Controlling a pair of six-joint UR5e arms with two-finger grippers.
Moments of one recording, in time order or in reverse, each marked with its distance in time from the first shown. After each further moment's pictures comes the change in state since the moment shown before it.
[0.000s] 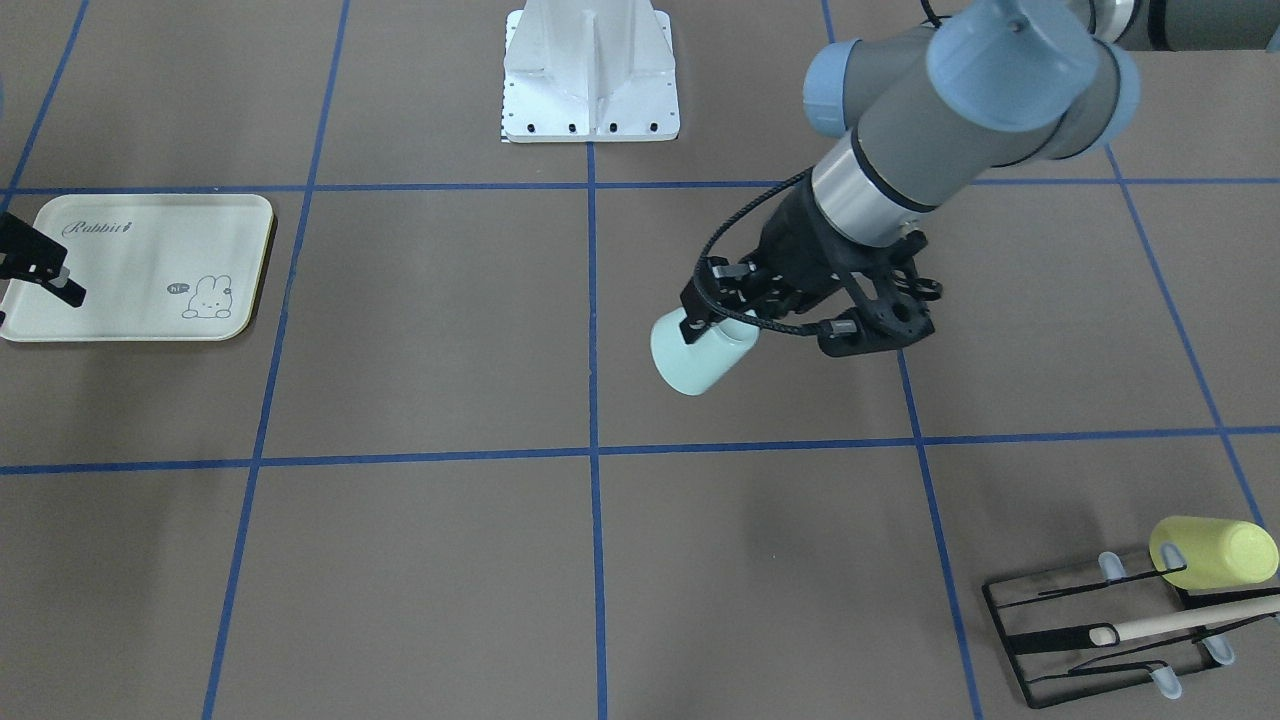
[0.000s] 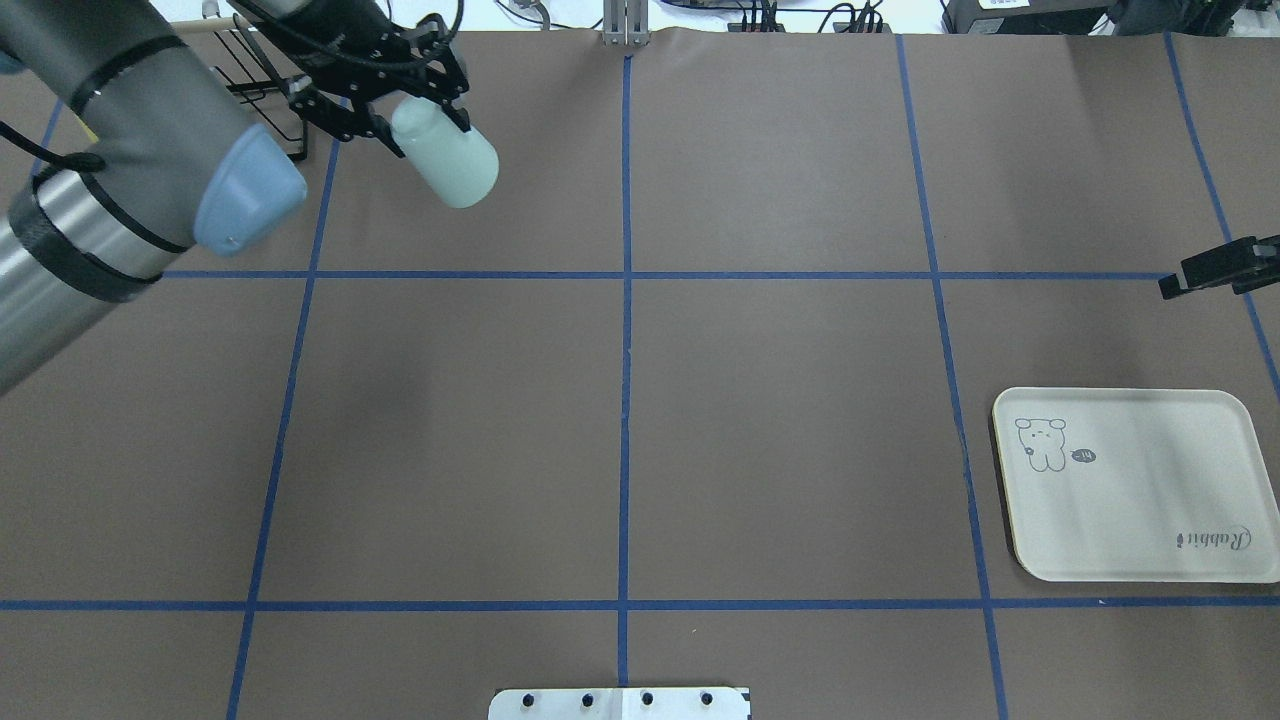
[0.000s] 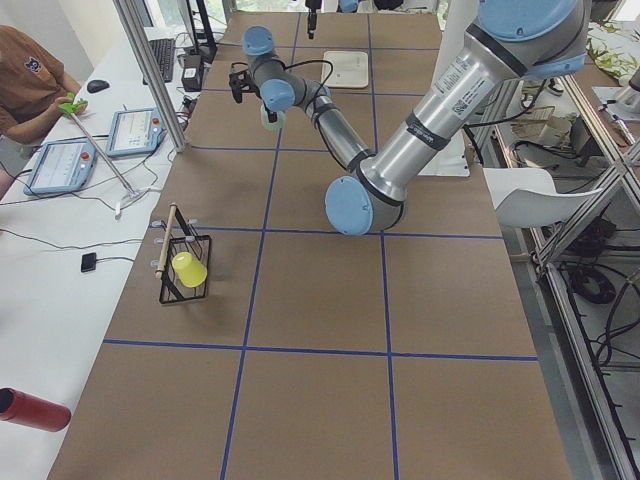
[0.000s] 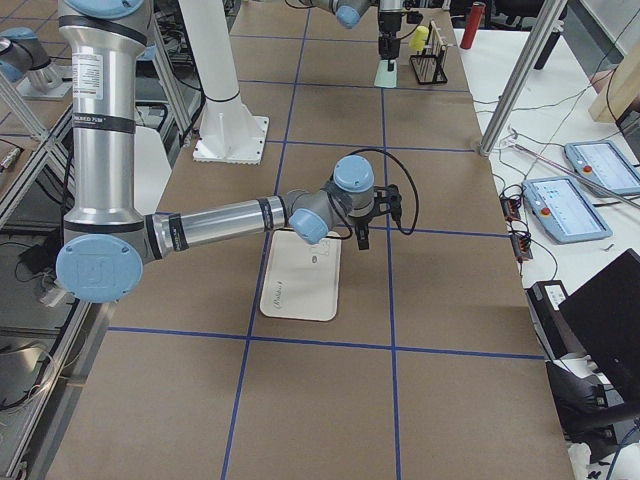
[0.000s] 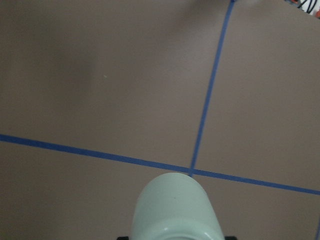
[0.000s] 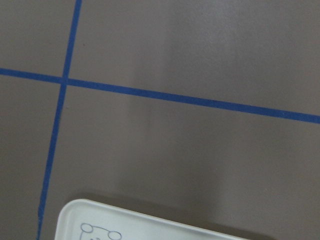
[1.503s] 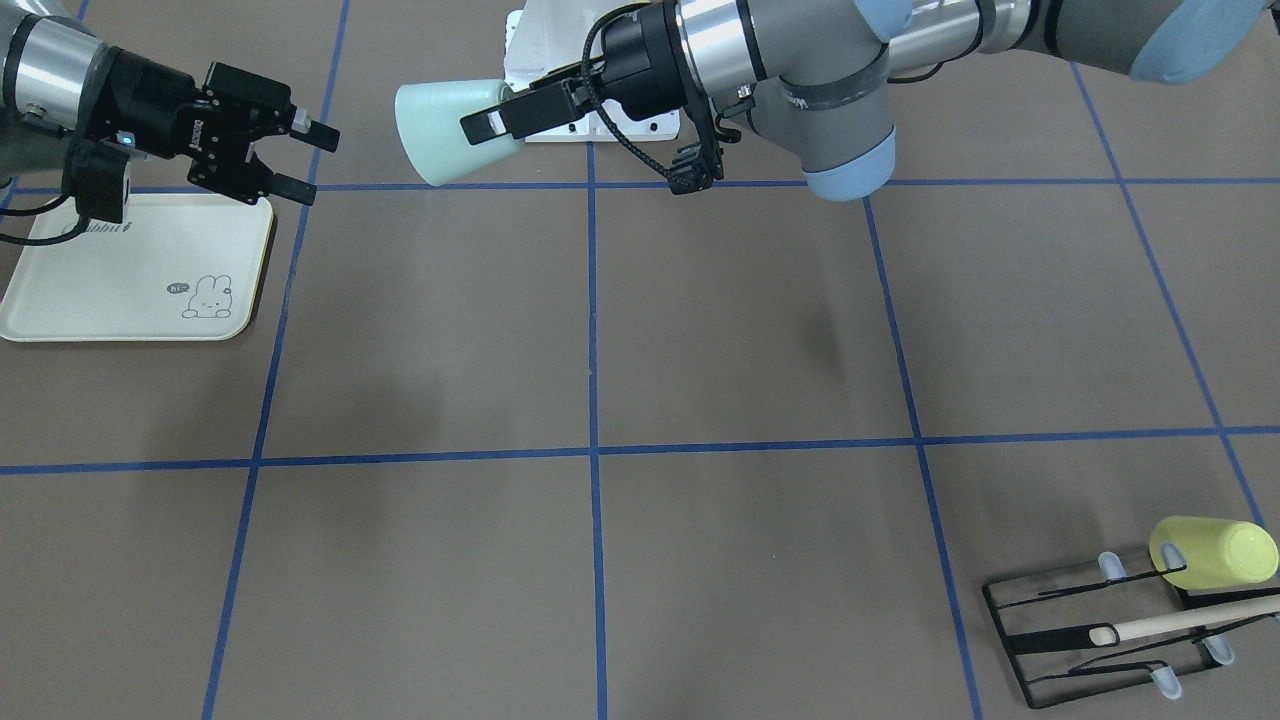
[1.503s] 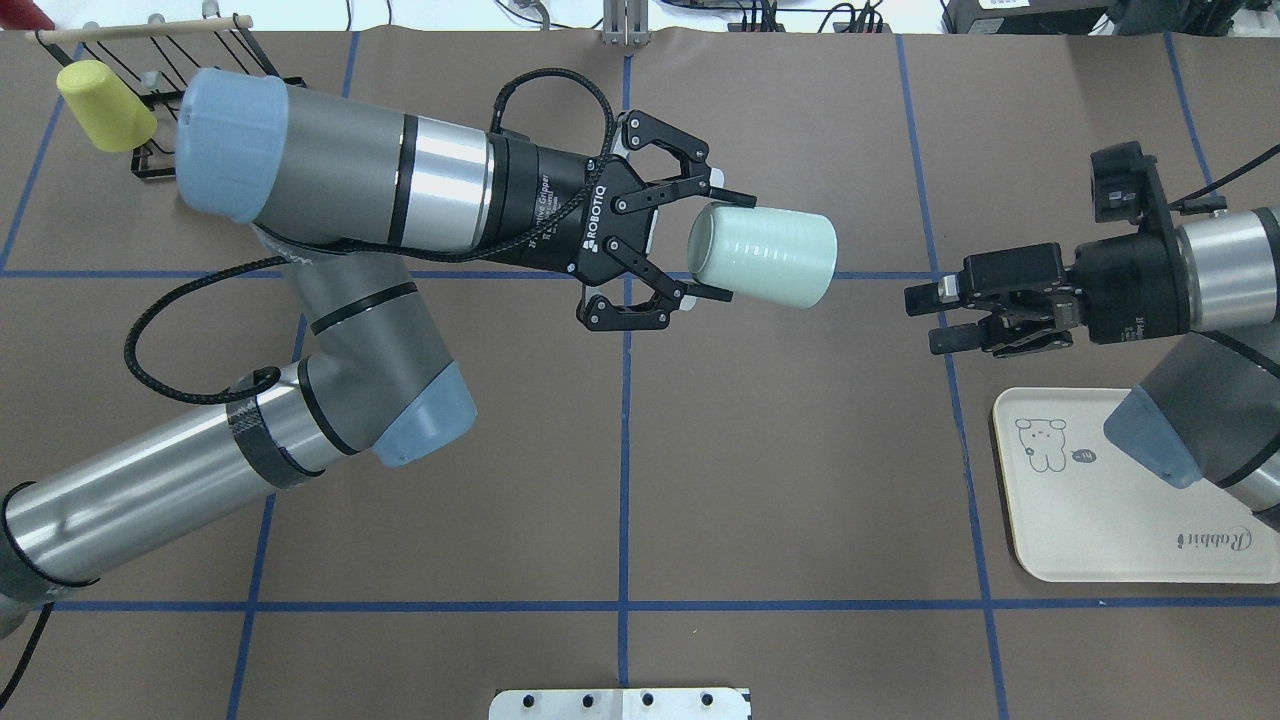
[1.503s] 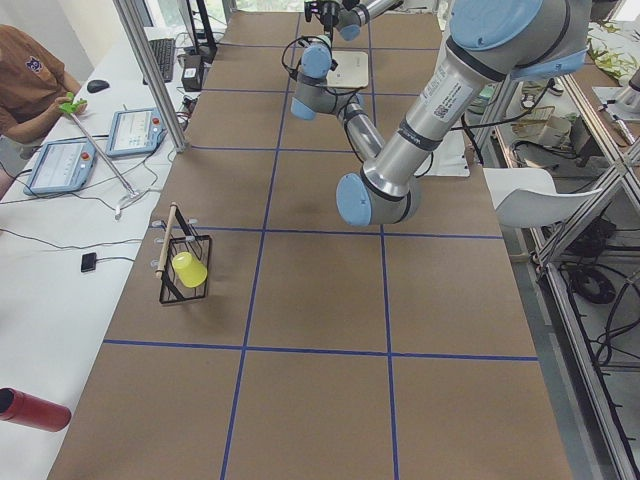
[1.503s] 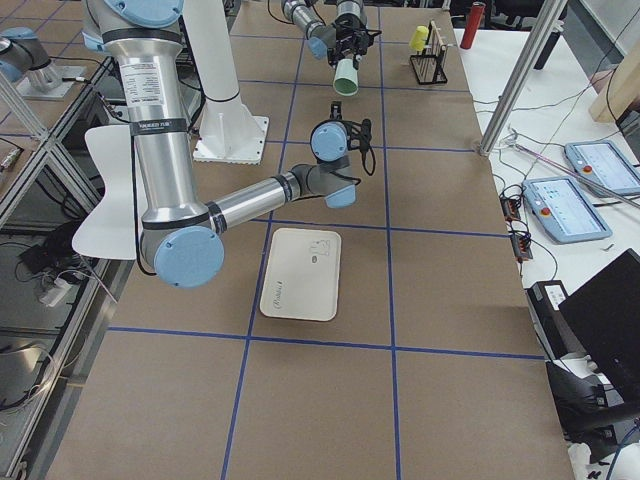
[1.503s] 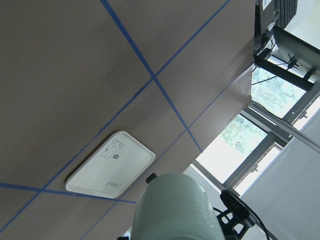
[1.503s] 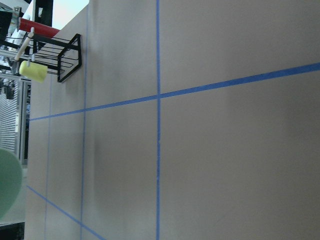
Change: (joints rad) left arm 0.221 -0.011 0.033 -0.976 0.202 -1.292; right arm -0.285 0.215 -0.056 0.969 -0.024 1.124
